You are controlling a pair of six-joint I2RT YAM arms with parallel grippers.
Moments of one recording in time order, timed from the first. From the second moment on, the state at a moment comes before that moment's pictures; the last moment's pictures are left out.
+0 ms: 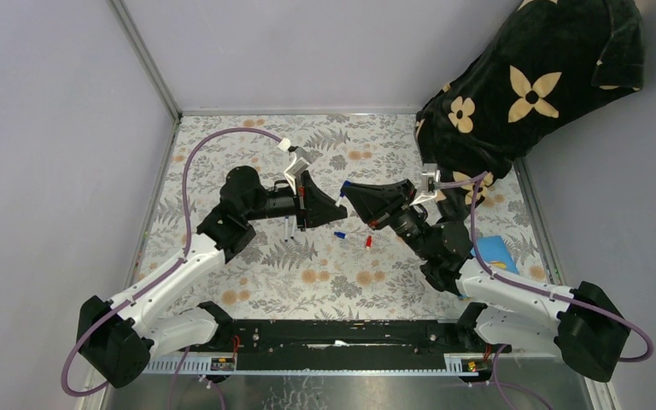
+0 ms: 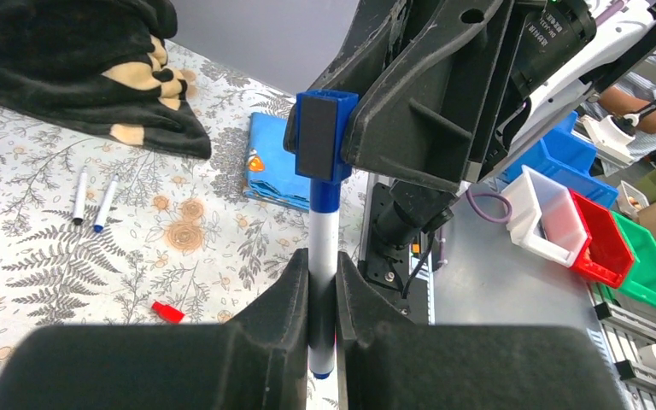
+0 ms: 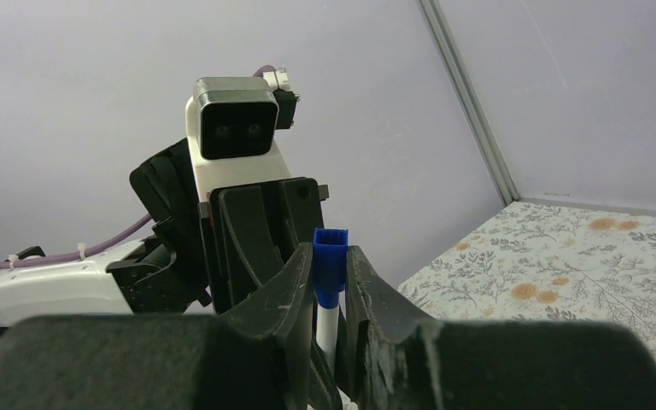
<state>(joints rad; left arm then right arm) -0.59 1.08 0.84 0.27 0.79 -0.42 0.88 1.07 0.51 1.04 -0.04 0.58</state>
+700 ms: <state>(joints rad) -0.59 1.08 0.82 0.19 0.84 -0.44 0.99 1.05 0.42 1.05 0.15 0.56</state>
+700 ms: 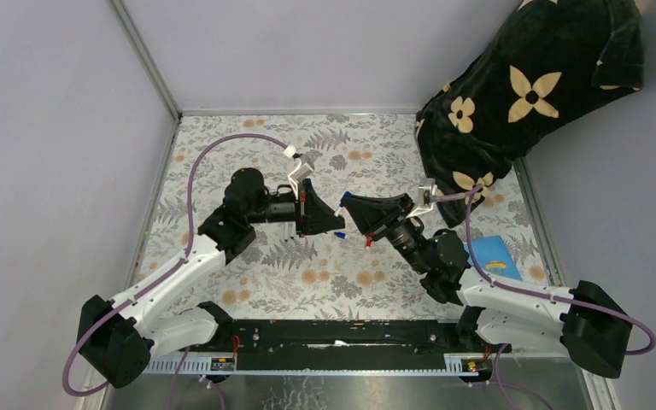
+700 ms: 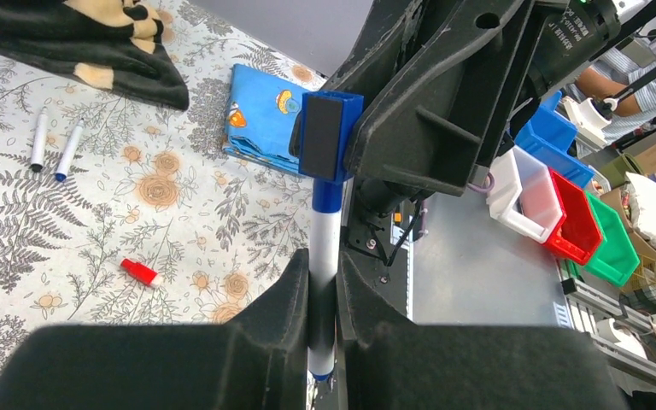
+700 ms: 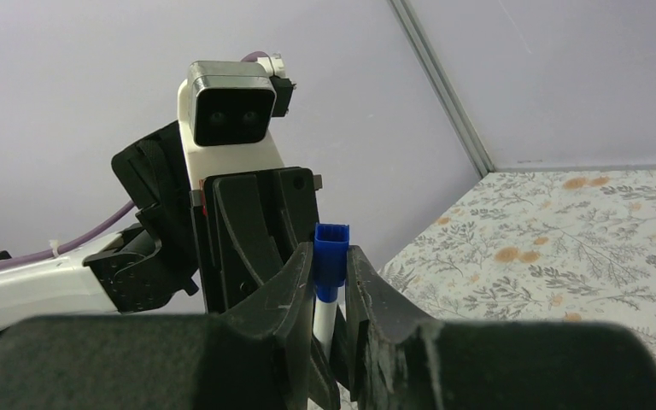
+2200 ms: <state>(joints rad) -0.57 1.39 0.87 -0.13 -0.01 -0.43 1.10 0.89 0.54 0.05 0.51 0.45</state>
